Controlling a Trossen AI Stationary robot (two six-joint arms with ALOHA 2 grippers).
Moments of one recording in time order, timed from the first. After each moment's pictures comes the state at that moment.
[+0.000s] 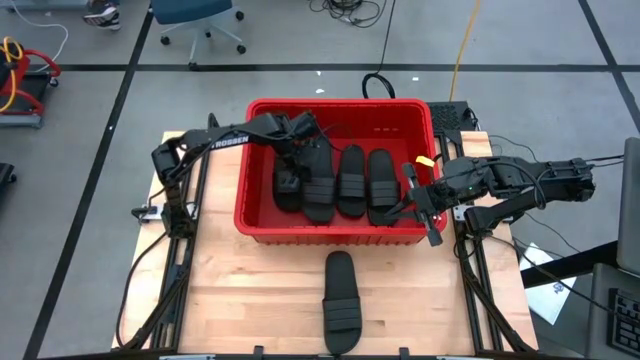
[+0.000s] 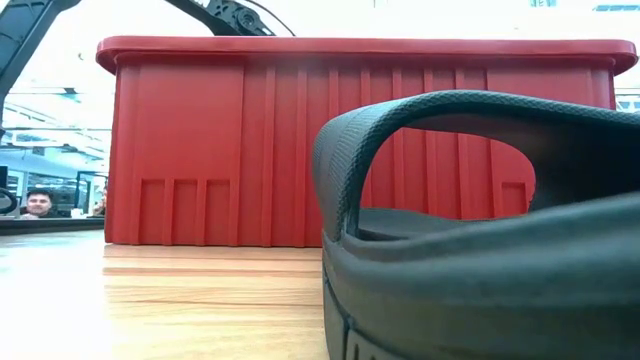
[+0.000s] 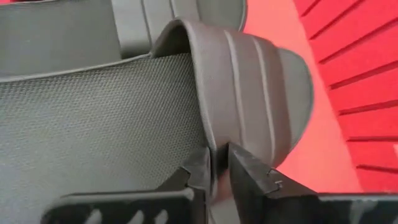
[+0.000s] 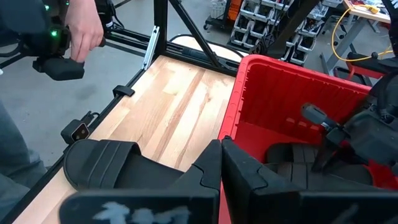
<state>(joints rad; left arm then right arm) 0.49 1.88 1.56 -0.91 0.43 0.68 0.16 1.02 1.24 -0.66 -0.07 -0.17</state>
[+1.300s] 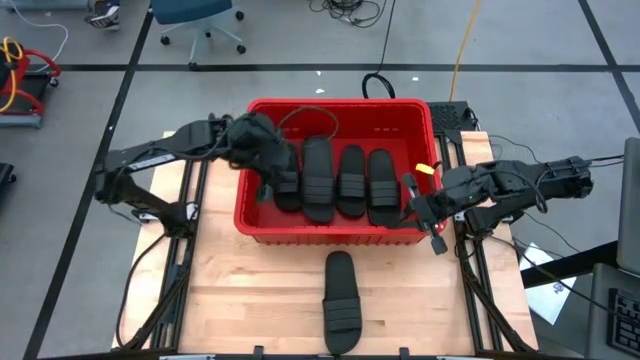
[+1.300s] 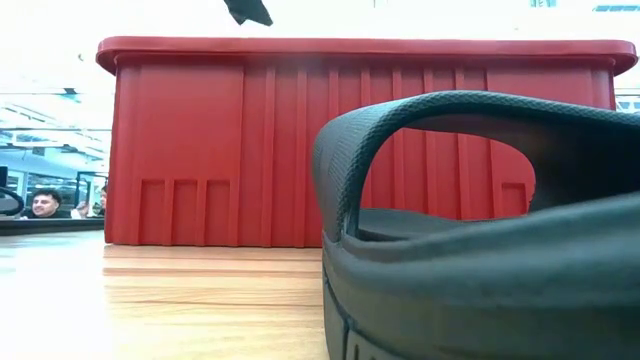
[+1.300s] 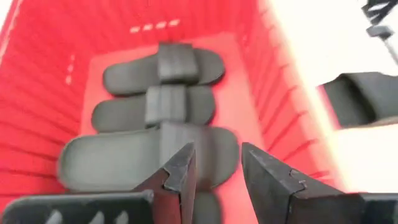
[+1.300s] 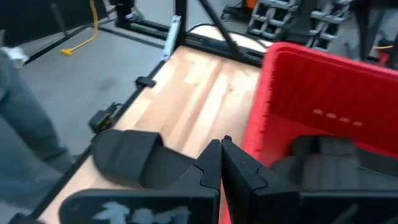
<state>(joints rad) 0.24 1.40 1.56 -0.94 0.20 0.32 0.24 1.03 1.24 -0.70 -0.08 -0.11</state>
